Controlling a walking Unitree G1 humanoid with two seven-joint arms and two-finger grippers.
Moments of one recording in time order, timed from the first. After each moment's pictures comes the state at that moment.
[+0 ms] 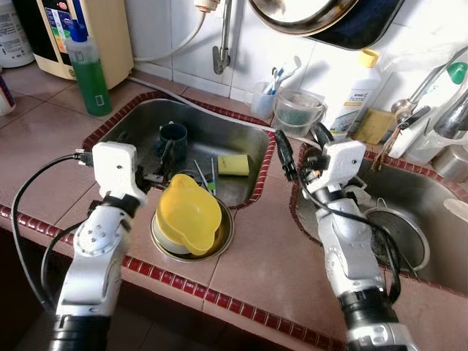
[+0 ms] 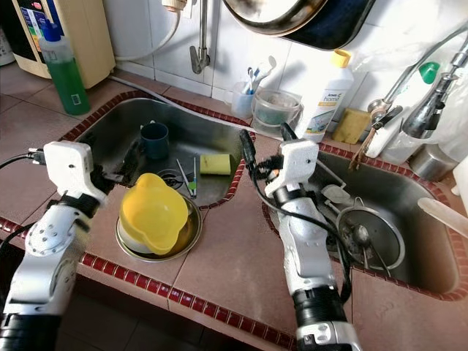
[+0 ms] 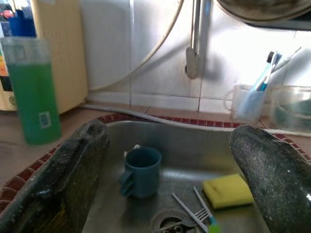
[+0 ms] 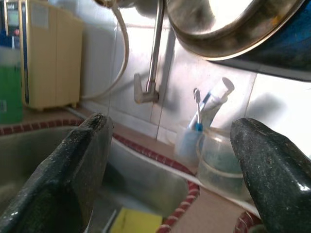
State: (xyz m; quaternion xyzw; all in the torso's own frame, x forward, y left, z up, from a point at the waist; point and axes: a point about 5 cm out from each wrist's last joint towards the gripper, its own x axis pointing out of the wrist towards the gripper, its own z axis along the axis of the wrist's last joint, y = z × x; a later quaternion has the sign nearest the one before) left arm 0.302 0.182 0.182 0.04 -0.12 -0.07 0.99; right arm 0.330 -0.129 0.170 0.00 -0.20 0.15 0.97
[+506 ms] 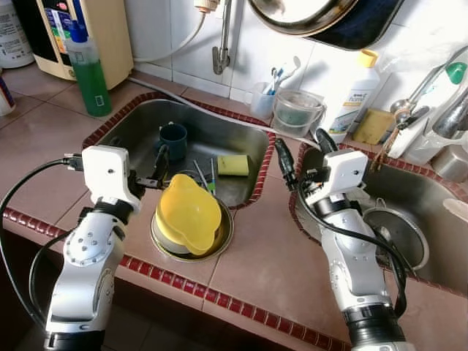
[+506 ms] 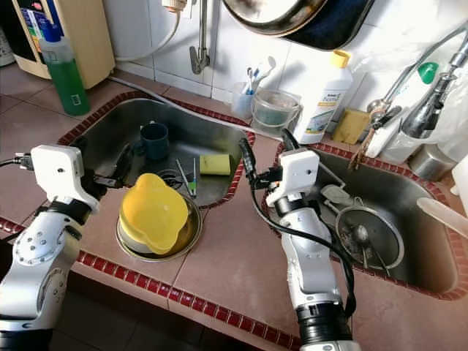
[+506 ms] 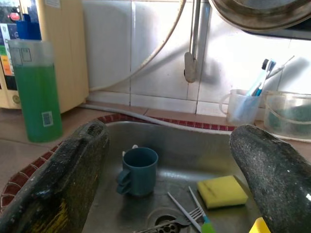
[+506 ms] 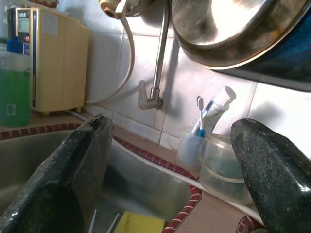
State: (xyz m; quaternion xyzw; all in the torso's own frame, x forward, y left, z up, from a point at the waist) left arm 0.289 0.179 0.187 0.03 -0.12 -0.07 0.99; right arm 0.317 -0.124 0.174 0.00 -0.21 0.15 0.97
